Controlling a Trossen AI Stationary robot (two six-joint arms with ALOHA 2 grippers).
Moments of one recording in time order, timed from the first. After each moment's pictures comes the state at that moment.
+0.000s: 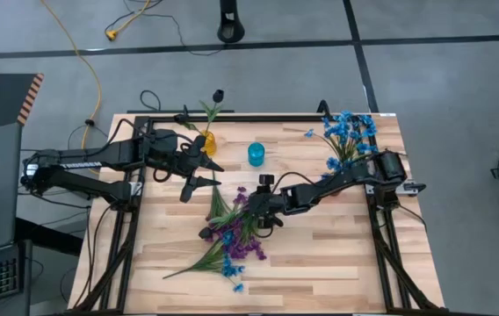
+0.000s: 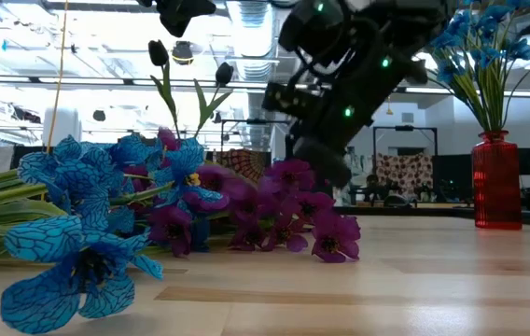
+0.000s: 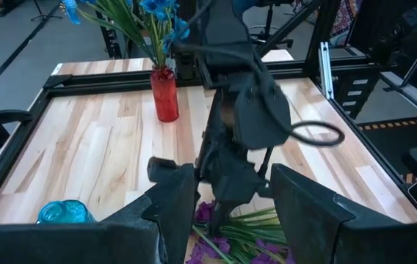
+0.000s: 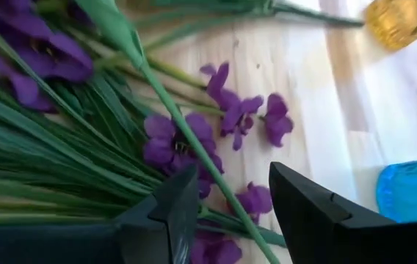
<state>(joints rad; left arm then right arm) 0.14 1.05 0.96 -0.30 0.26 0.09 0.15 1.92 1.09 -0.05 0.42 -0.09</state>
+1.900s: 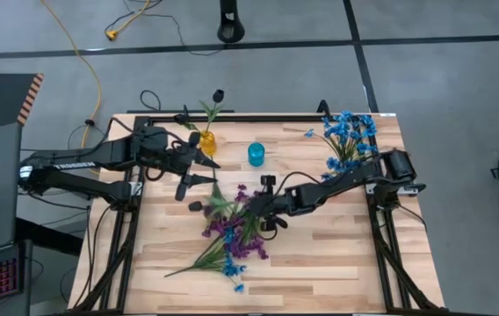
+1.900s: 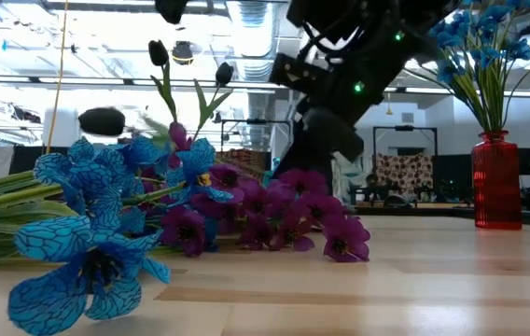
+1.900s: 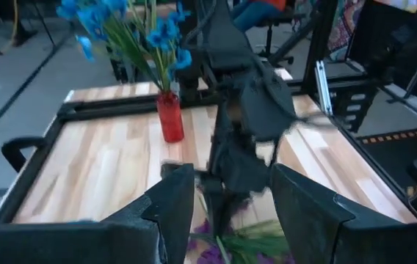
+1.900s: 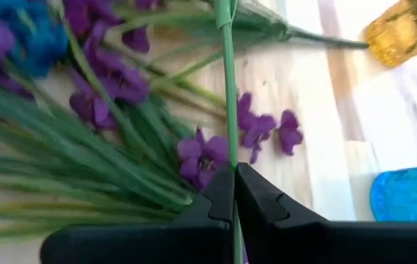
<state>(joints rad) 0.14 0.98 0.97 -0.30 0.25 0.11 0.17 1.83 1.09 -0.10 0.39 -0.08</state>
